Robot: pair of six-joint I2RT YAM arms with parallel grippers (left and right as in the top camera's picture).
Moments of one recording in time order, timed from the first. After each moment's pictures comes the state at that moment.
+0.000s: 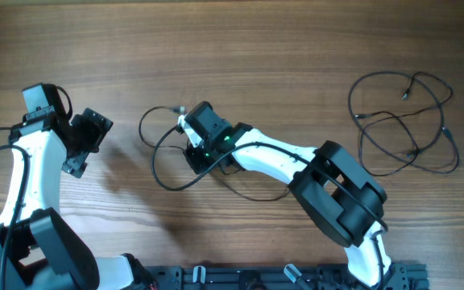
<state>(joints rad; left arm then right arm) 0.36 1.56 1.04 -0.78 0.08 -0.68 0.84 2.11 1.32 -0.28 -0.27 0.21</state>
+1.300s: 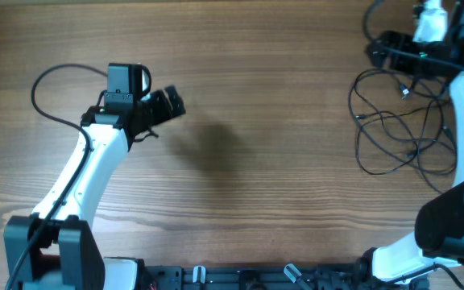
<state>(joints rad) -0.10 1.54 1.04 -0.45 0.14 -0.47 -0.21 1.75 1.63 -0.88 -0.44 -0.01</state>
